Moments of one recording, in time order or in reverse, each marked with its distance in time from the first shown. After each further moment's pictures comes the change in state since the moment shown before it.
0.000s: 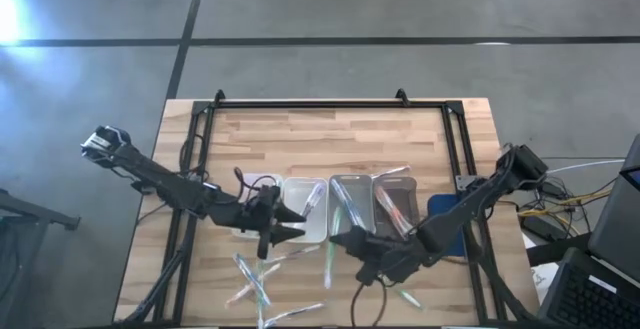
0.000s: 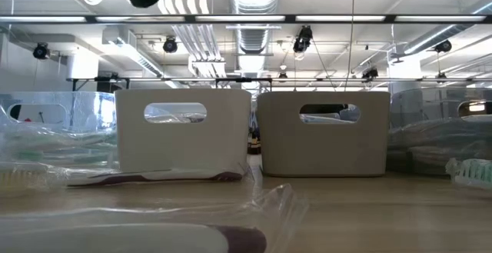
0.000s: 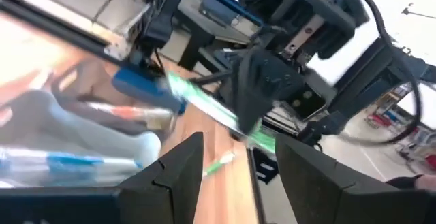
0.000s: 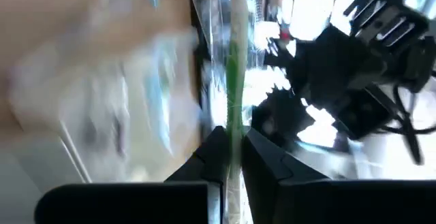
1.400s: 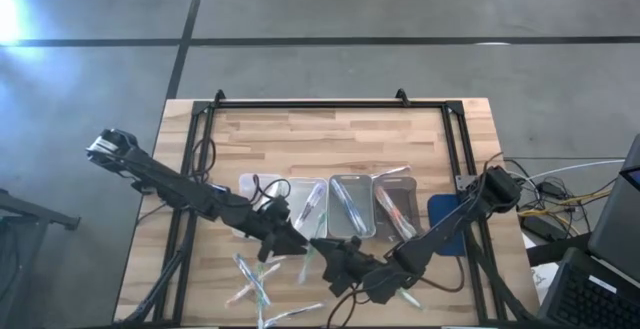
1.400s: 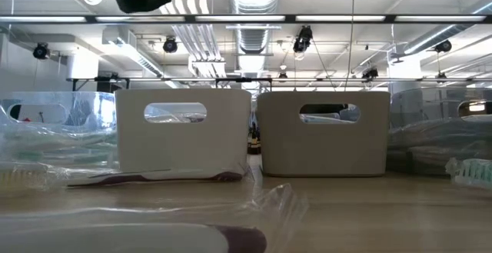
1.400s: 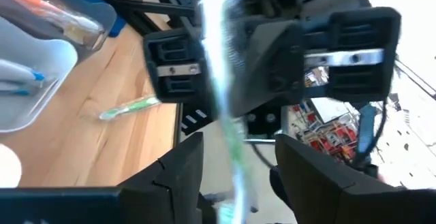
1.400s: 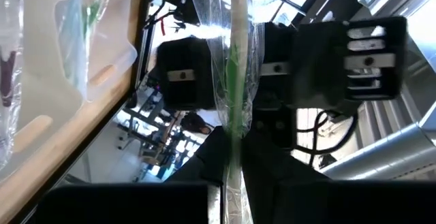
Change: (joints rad) left arm 0.035 0.087 0.013 0.057 0.308 -0.376; right arm 0.024 0.277 0.194 0.331 0.351 -0.555
